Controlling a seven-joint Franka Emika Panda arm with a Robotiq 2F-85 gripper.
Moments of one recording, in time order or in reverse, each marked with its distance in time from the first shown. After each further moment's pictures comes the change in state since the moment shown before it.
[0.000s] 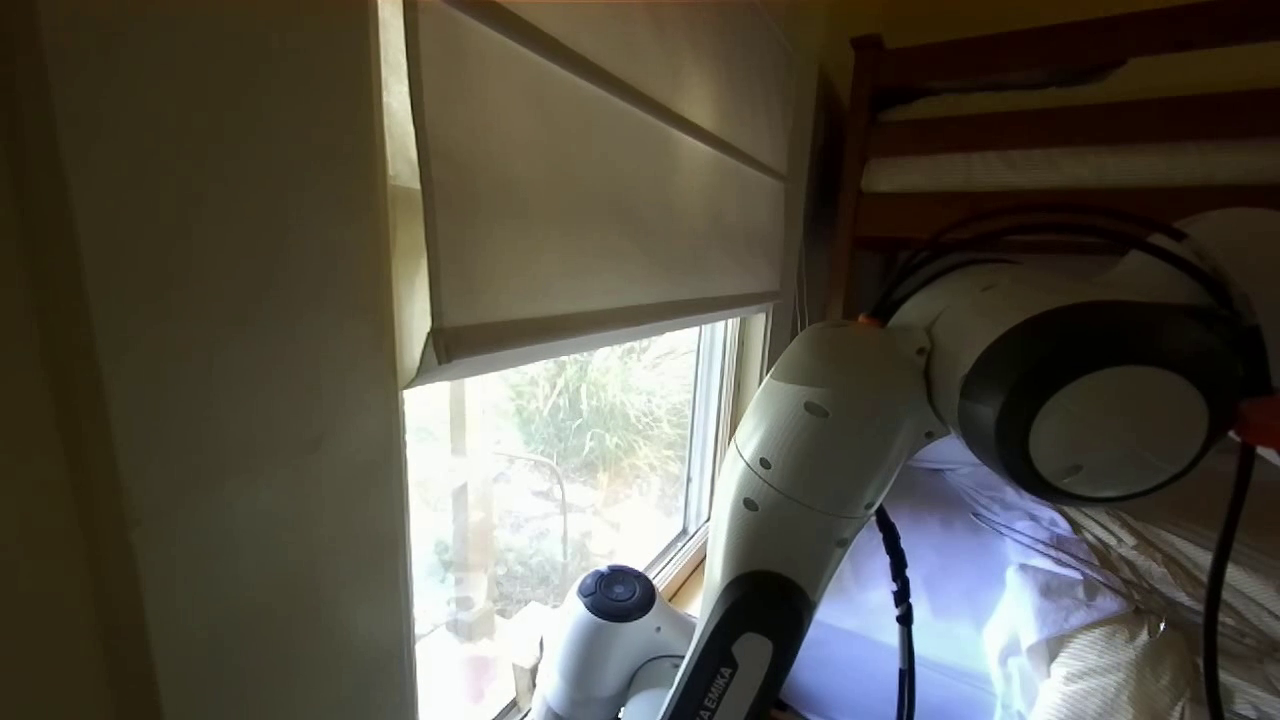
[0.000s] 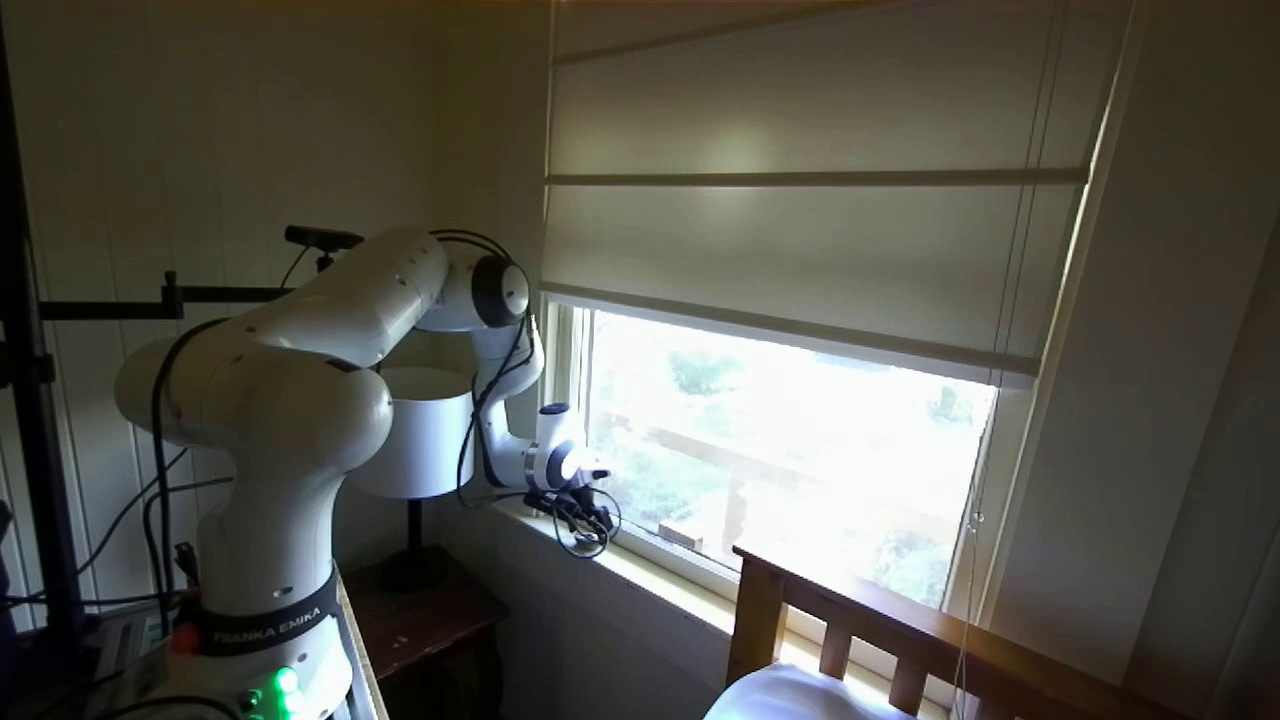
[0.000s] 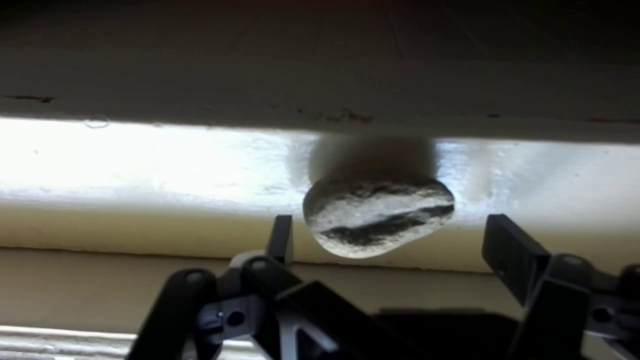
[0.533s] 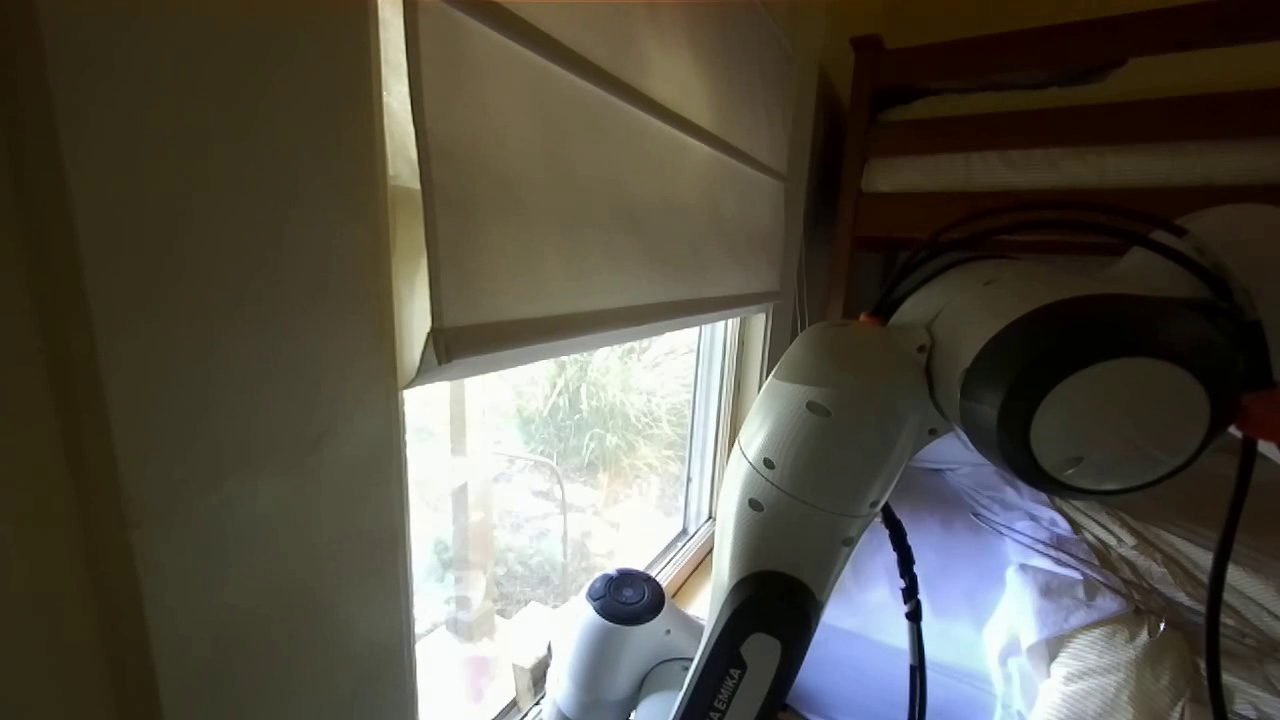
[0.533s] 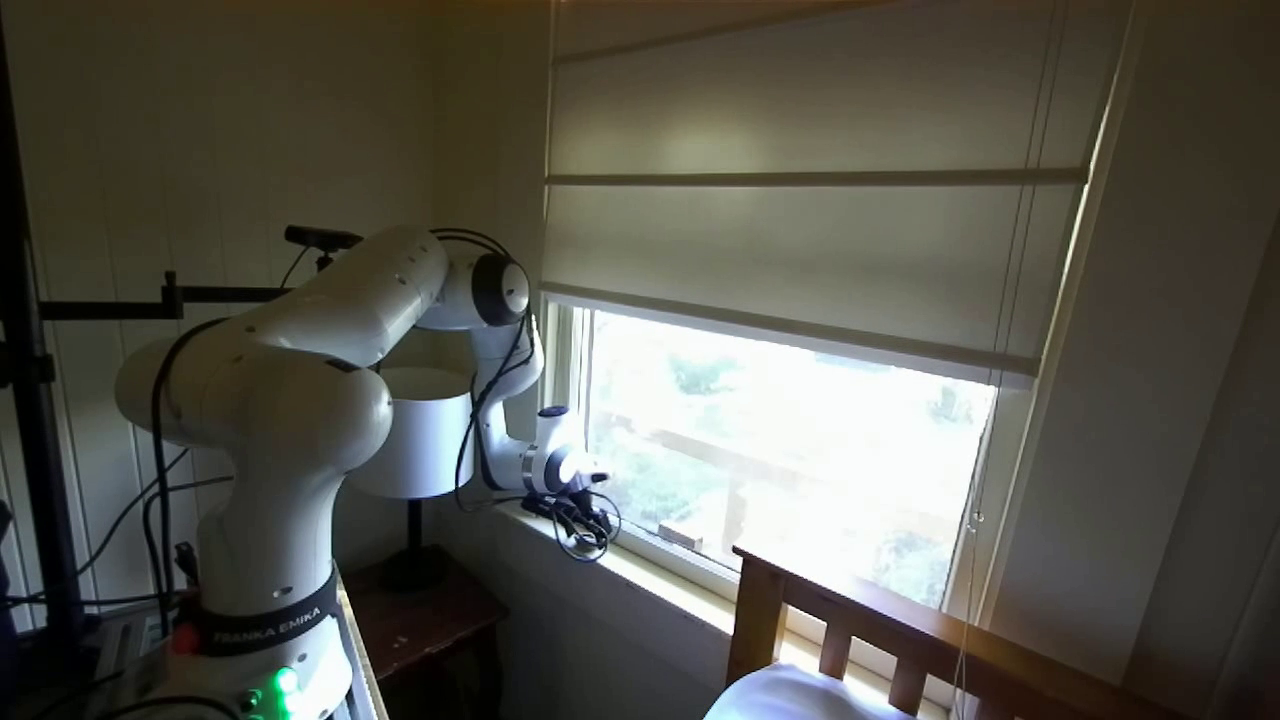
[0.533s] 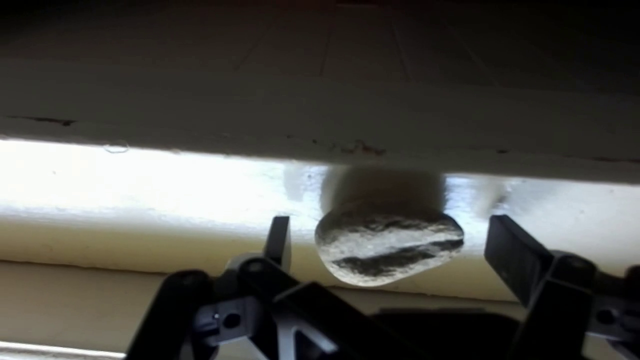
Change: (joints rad) arm -0.003 -0.009 0.003 -0.034 -0.003 0.008 -0.031
